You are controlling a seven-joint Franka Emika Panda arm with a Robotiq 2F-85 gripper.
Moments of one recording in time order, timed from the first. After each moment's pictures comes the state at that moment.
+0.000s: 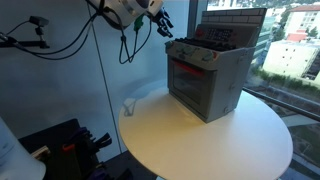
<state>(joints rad) 0.44 0.15 -0.33 -2.04 -0.62 3.05 1.78</state>
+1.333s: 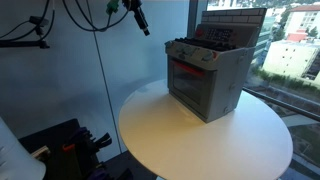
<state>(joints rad) 0.24 -0.19 0.03 -2.22 -0.17 2.54 1.01</state>
